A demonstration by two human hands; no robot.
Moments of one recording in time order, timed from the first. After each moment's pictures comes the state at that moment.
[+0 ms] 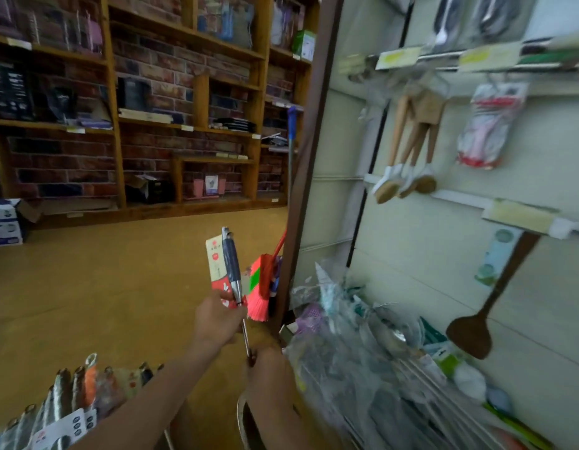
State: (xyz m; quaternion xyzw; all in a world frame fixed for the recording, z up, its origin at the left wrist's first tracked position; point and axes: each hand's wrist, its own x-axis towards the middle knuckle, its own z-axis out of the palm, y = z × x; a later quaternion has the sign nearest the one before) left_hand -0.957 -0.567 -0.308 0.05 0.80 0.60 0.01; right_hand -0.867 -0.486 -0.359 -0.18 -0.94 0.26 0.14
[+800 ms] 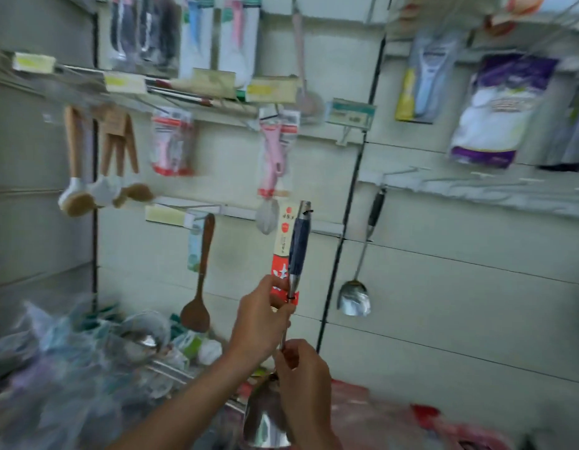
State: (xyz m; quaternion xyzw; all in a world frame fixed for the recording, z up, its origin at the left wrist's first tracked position) left_hand -0.555 -0.222 -0.184 0.49 0.59 0.62 0.16; right_hand -0.455 -0.207 -0.261 -0.46 -0.73 0.26 0.43
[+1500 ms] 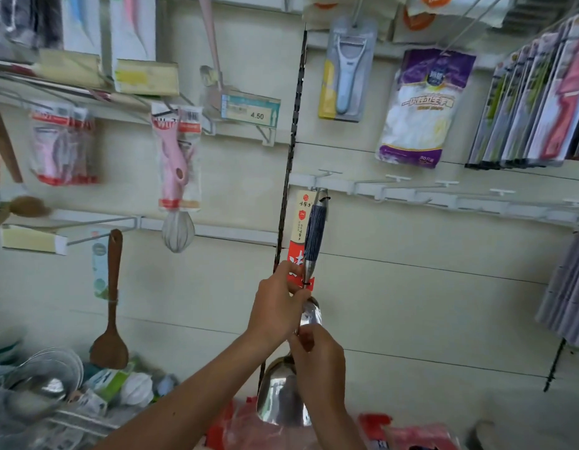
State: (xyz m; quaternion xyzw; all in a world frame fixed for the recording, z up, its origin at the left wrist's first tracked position) left_hand -0.430 -0.089 -0.132 0.58 0.57 0.57 0.14; right_hand -0.336 -0.075 -0.221 -0.51 -0.67 0.20 0.50
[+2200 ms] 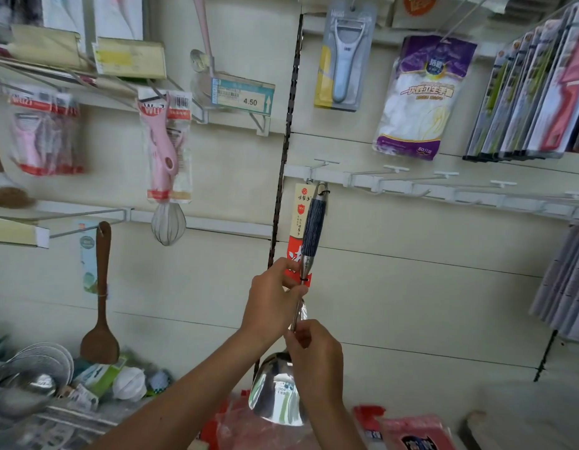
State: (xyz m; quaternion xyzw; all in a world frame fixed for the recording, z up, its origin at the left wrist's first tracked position) left_hand -0.428 -0.084 -0.136 0.58 0.55 0.58 0.14; right_hand -0.333 -0.068 -0.226 -0.50 -0.67 0.19 0.51
